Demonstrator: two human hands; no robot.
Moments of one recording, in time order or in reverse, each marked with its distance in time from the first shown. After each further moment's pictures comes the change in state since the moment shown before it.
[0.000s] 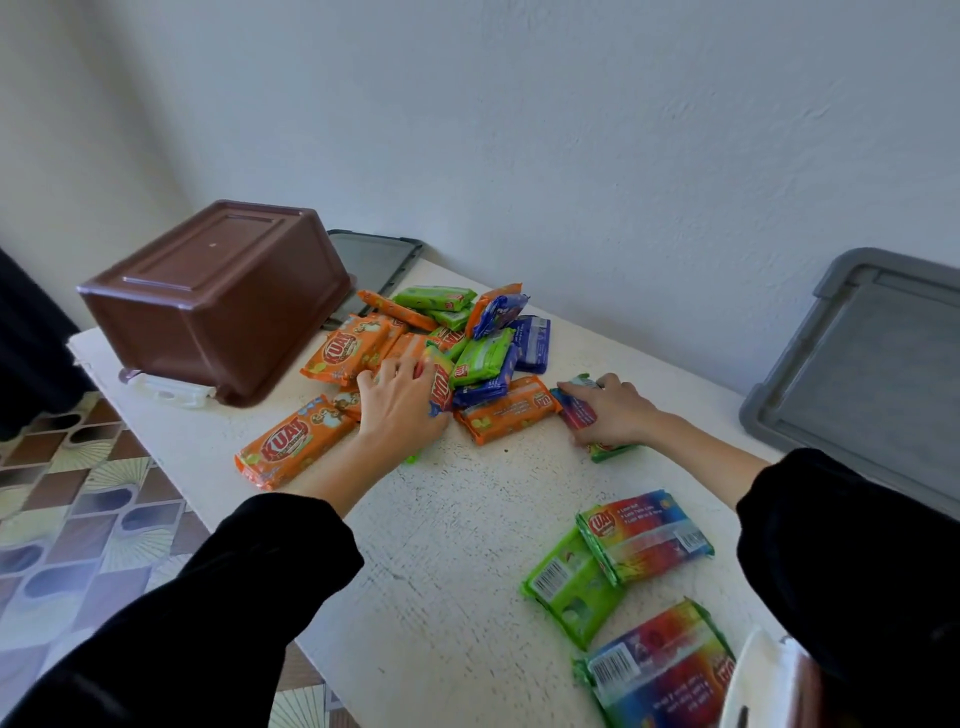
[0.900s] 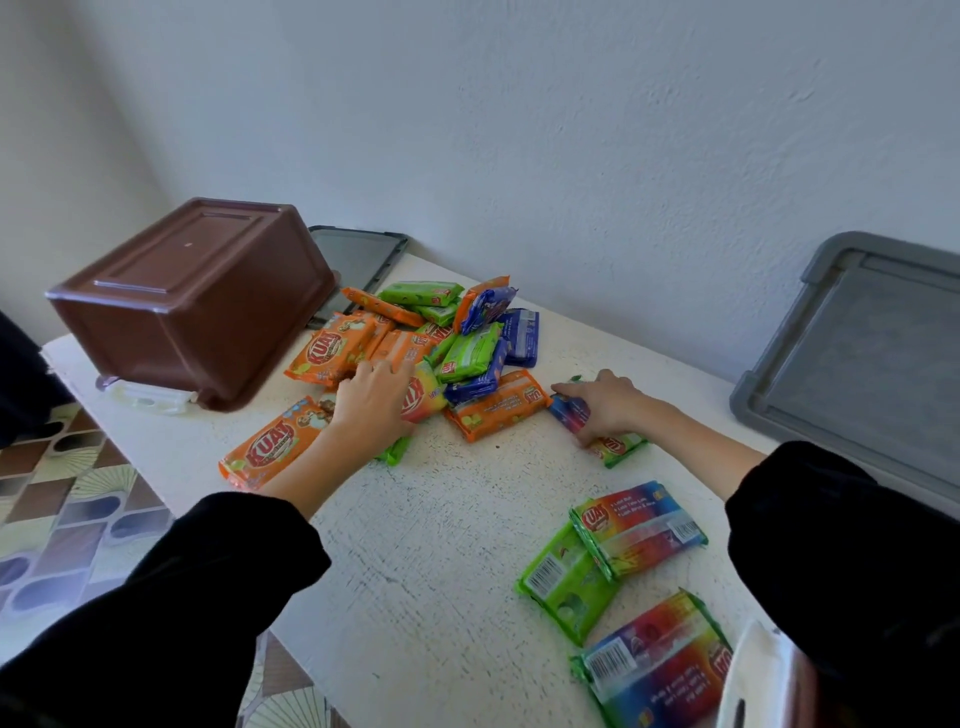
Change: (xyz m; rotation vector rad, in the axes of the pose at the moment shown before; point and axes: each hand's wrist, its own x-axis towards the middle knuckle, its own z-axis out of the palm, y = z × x) left_hand 0.002 -0.011 -0.018 0.005 -0.174 0.029; right_hand 0.001 -0.001 -0.004 -0.056 -0.063 0.039
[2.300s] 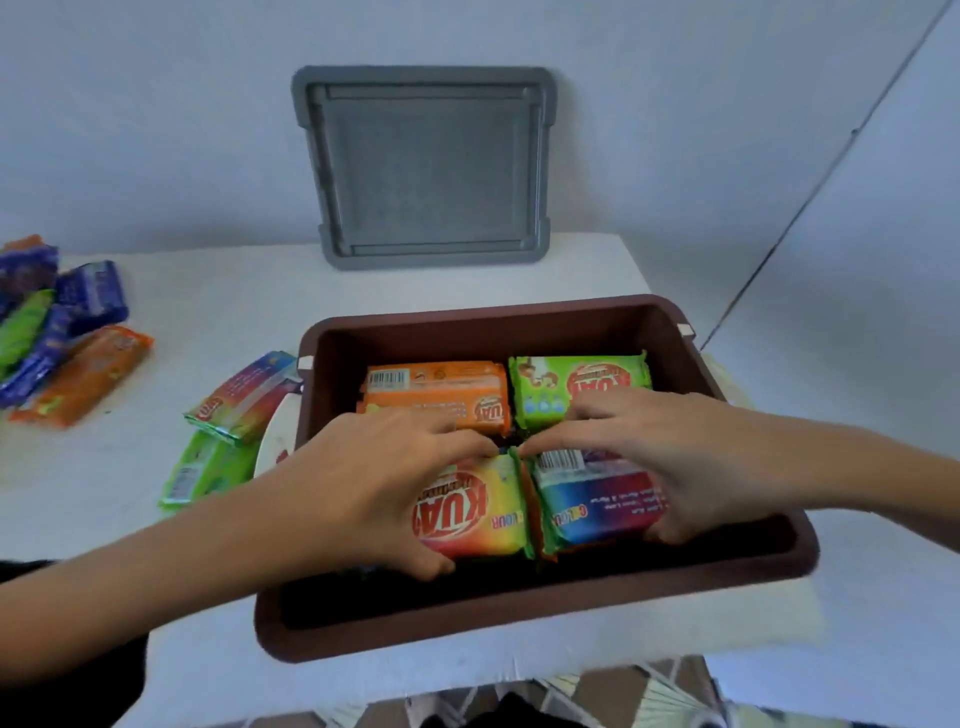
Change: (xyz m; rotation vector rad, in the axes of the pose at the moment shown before) left_hand -0.228 0.246 -0.060 0.086 -0.186 1.352; right_hand -0.427 0.101 0.072 0.084 -0.070 0.039
